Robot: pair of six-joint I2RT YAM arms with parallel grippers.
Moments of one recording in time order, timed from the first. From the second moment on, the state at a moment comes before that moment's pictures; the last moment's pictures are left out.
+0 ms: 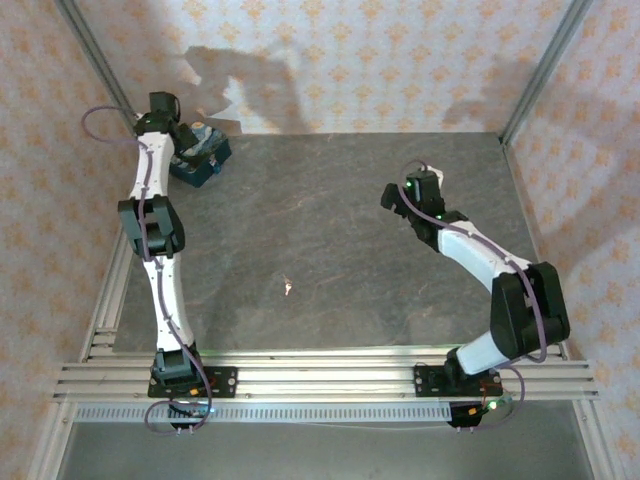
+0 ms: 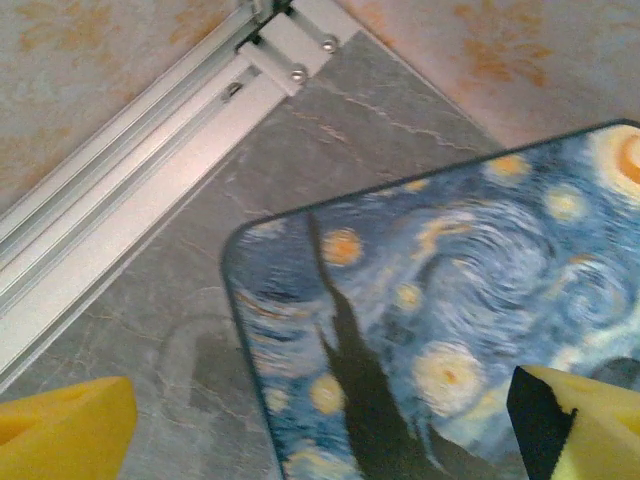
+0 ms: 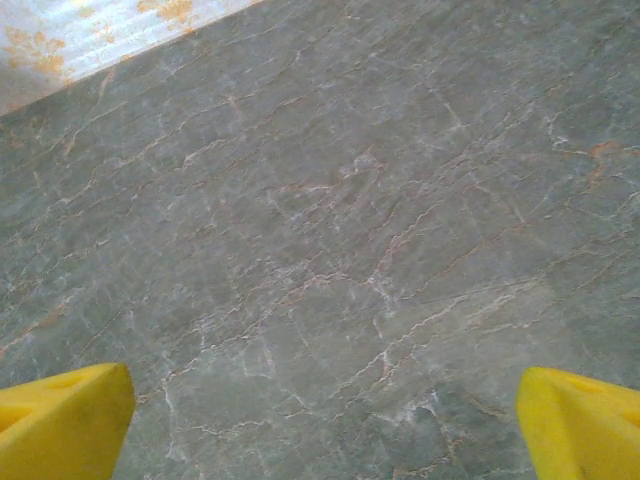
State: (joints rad) left arm 0.24 2.51 2.52 -0.97 -0.23 -0.55; right arm 0.30 1.50 0.97 -0.16 0.21 0.53
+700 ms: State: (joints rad) left arm 0.17 2.29 1.99 -0.71 -0.03 -0.60; right arm 0.36 1.55 1.04 -0.20 0.18 0.56
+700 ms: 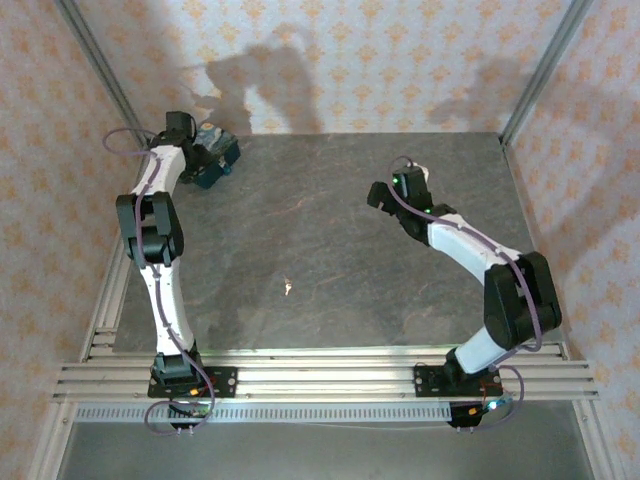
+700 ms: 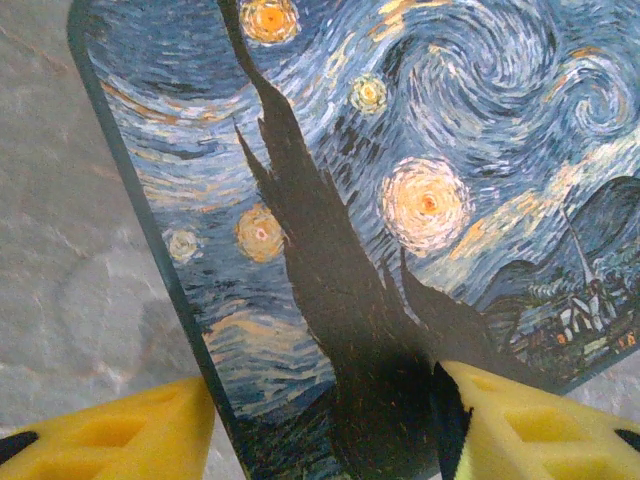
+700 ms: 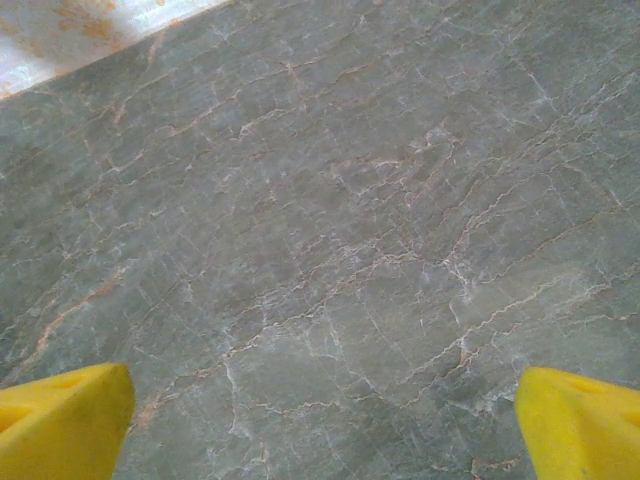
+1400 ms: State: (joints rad) left arm -0.06 1.82 1.26 -0.44 0.01 -0.51; right arm 0.41 1.56 1.12 -0.34 0.14 0.59
